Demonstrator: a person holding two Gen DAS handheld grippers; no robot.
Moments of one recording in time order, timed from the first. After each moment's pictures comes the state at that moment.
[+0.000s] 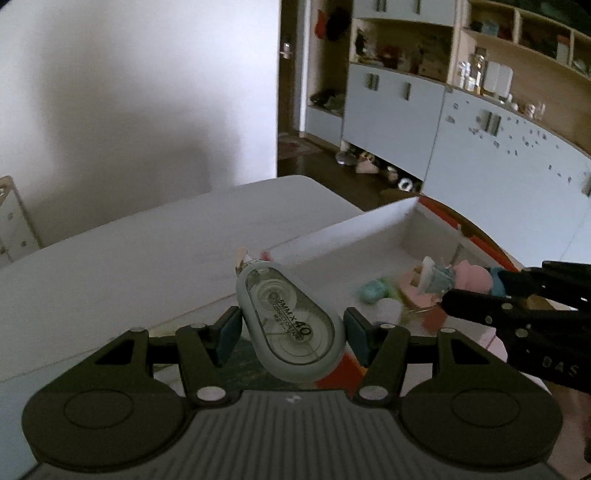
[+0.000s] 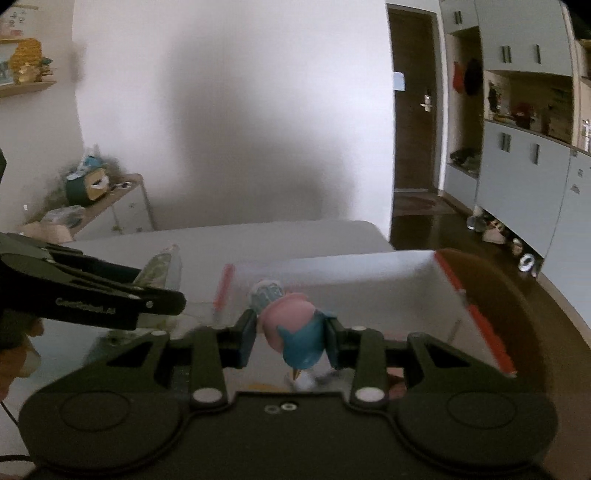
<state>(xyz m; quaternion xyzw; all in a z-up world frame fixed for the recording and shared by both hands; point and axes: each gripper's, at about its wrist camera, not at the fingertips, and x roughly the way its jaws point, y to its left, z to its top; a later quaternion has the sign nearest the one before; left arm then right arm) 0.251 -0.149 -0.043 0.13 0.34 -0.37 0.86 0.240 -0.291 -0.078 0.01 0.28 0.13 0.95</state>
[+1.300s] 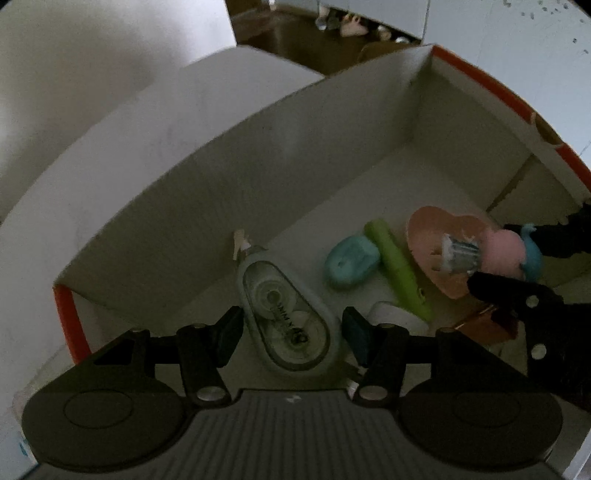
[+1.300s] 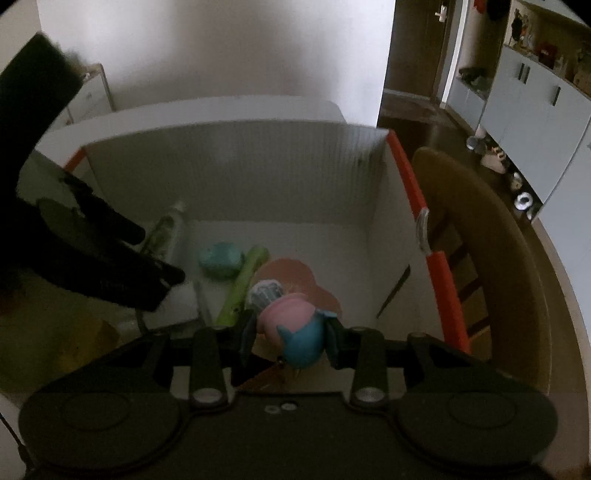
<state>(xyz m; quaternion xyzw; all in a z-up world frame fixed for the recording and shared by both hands) 0.302 -0.333 -0.158 0.29 0.49 -0.35 0.75 0.343 -0.326 -0.170 -0.06 0.46 0.14 0.88</state>
